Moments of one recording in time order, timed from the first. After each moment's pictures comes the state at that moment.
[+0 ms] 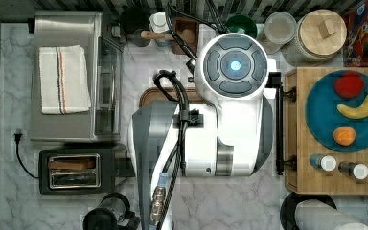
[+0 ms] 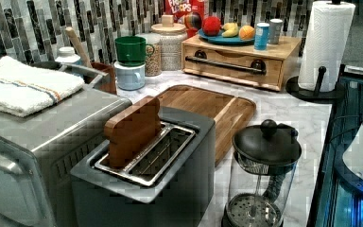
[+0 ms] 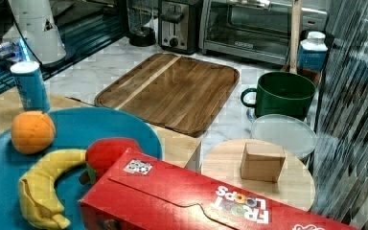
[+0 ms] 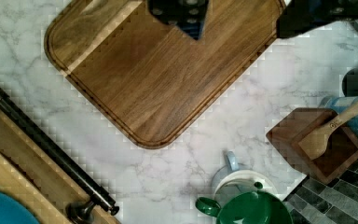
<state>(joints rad) -0.02 0.00 -0.01 -1.73 -0.02 0.25 -0.01</state>
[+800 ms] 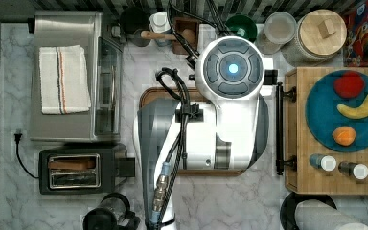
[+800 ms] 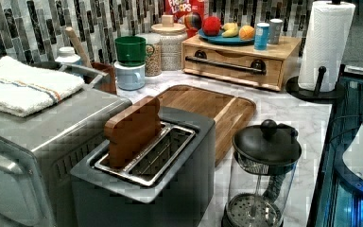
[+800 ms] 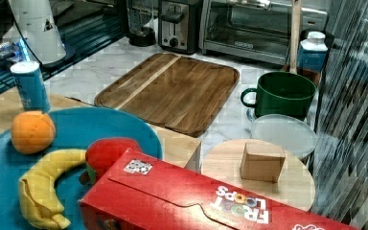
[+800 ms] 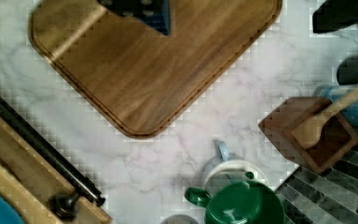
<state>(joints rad) -0.02 0.02 -0.01 -1.79 -0.02 0.37 -0.01</state>
